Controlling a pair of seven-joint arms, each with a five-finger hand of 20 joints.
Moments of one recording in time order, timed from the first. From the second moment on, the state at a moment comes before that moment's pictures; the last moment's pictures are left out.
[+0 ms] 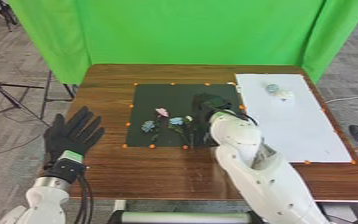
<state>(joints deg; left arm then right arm) 124.9 -53.1 -91.1 -119.4 9.9 11.5 18.3 -76.3 -72.5 57.2 -103.3 -141.0 -26.5 31.0</state>
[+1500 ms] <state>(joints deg) 126.1 -51.2 -89.5 -120.5 9.0 10.5 23.9 -65.7 -56.8 68.4 -81.7 -135.6 -27.6 36.0</state>
